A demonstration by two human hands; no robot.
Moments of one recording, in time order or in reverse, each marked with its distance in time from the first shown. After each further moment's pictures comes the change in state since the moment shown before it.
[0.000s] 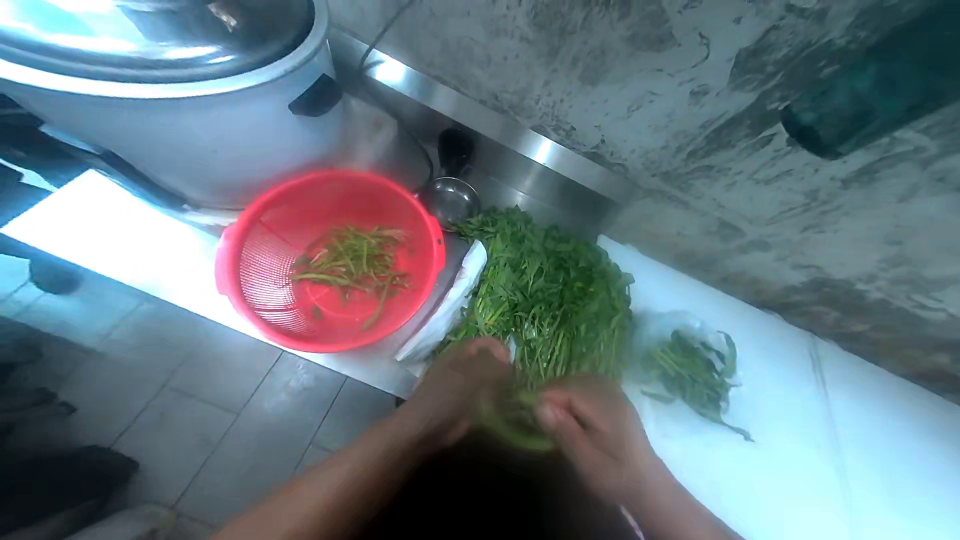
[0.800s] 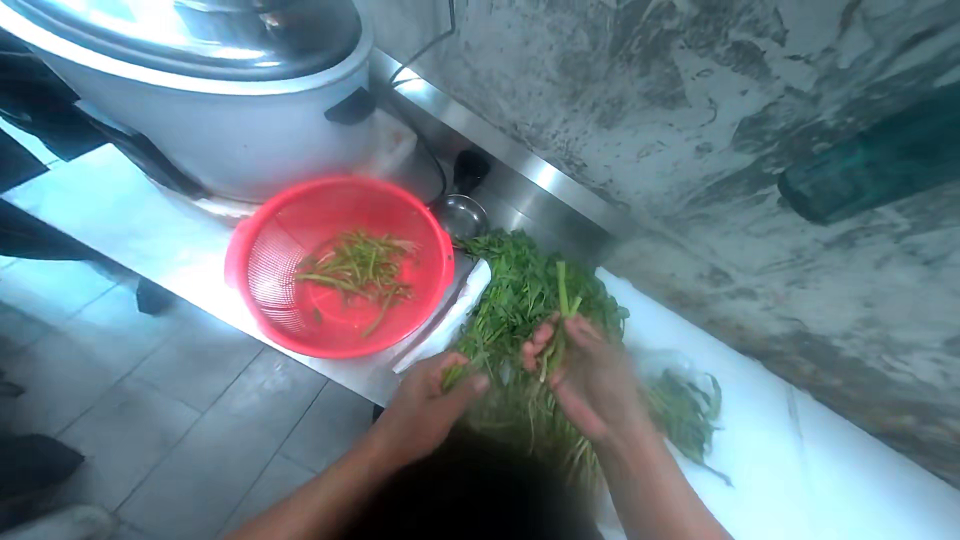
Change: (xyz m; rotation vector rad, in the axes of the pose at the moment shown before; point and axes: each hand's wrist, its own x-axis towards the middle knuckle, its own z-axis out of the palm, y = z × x) left_hand -0.016 -0.015 -0.037 0.437 0.165 0.347; right_hand 0.068 0.022 -0.002 1.149 0.383 0.745
